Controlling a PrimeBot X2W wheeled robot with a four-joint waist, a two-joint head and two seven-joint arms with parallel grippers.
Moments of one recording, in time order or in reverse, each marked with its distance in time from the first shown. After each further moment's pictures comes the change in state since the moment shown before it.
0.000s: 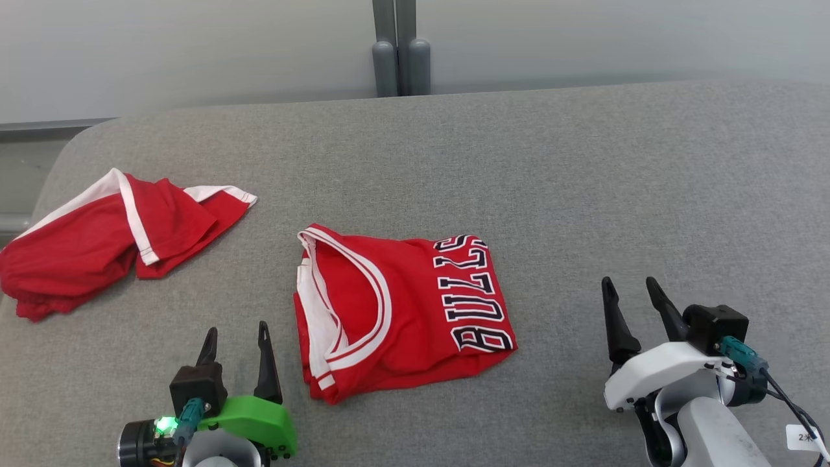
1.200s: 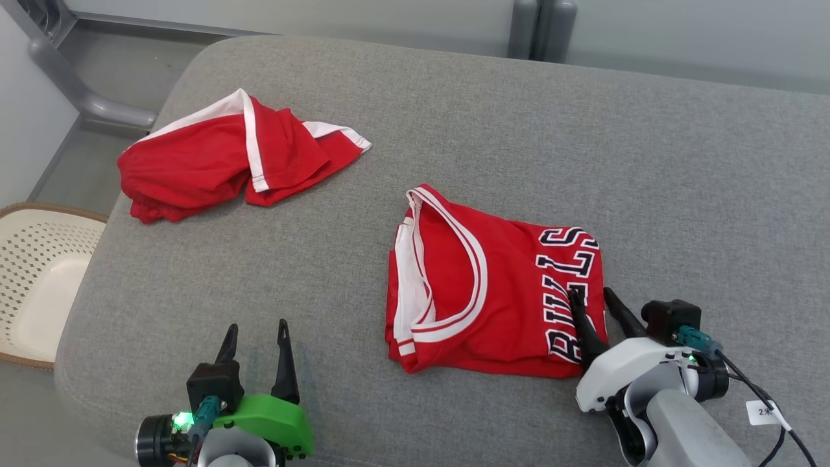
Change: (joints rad) left arm -0.006 0.000 -0.064 -0.007 -0.035 0.000 0.000; right arm -0.112 0.001 0.121 0.224 0.054 0.000 -0.001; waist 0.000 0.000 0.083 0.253
